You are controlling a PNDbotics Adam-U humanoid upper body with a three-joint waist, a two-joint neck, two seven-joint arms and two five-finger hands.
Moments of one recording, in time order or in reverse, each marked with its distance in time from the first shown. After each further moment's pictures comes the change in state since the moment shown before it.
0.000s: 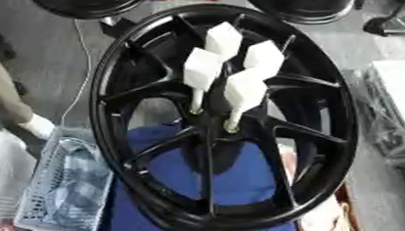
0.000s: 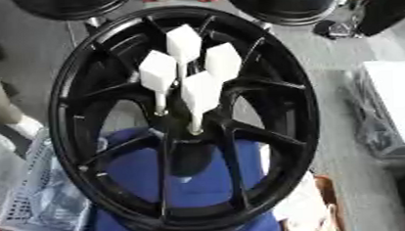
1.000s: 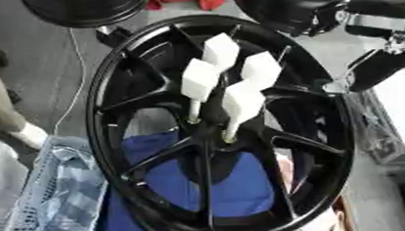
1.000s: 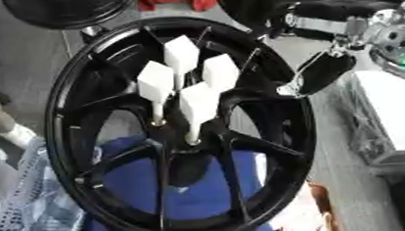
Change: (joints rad) left arm -0.025 0.000 -0.018 0.000 0.006 0.006 -0.024; right arm -0.116 0.084 0.216 0.000 -0.016 -0.054 -0.101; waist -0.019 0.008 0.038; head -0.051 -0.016
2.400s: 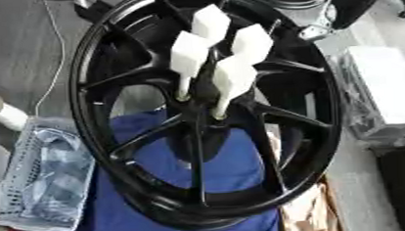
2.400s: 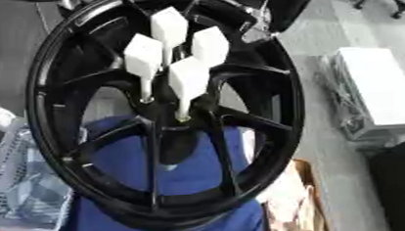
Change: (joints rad) left arm -0.009 0.000 0.000 0.000 0.000 0.001 -0.004; right arm -0.274 0.094 -0.008 0.000 -0.102 0.153 0.308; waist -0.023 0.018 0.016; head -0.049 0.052
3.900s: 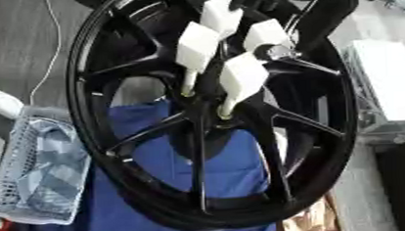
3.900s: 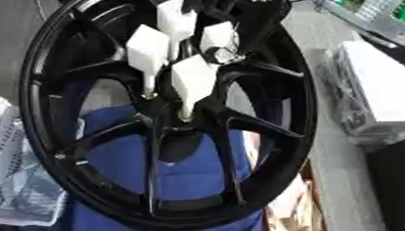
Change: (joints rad) left arm -0.017 0.000 0.000 0.000 0.000 -0.003 -0.002; right arm 0.010 0.042 0.063 0.000 -0.015 0.104 -0.100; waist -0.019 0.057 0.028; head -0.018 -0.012
